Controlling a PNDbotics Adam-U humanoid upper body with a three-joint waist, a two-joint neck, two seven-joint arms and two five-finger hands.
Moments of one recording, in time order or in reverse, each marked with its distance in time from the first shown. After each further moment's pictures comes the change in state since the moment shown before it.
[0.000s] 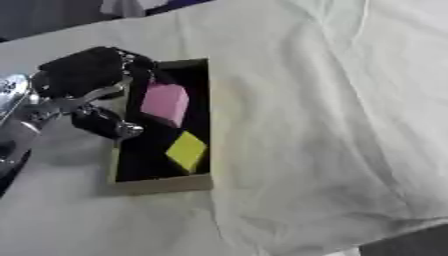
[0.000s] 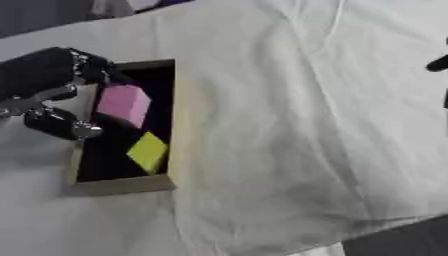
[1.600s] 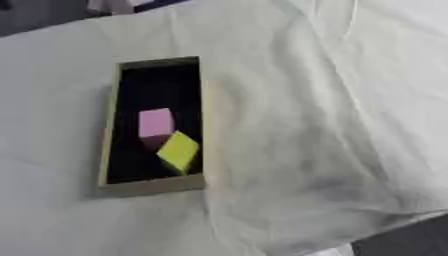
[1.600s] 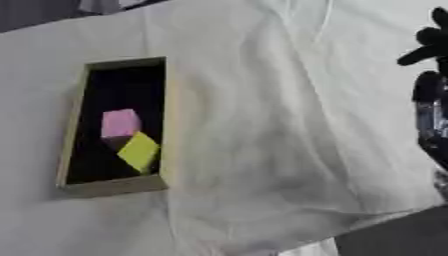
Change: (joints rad) left arm 0.289 -0.141 0.438 -0.354 0.891 0.138 0.446; right arm 0.009 0.018 -0.003 0.000 0.029 -0.043 -0.043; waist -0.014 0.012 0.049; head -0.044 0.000
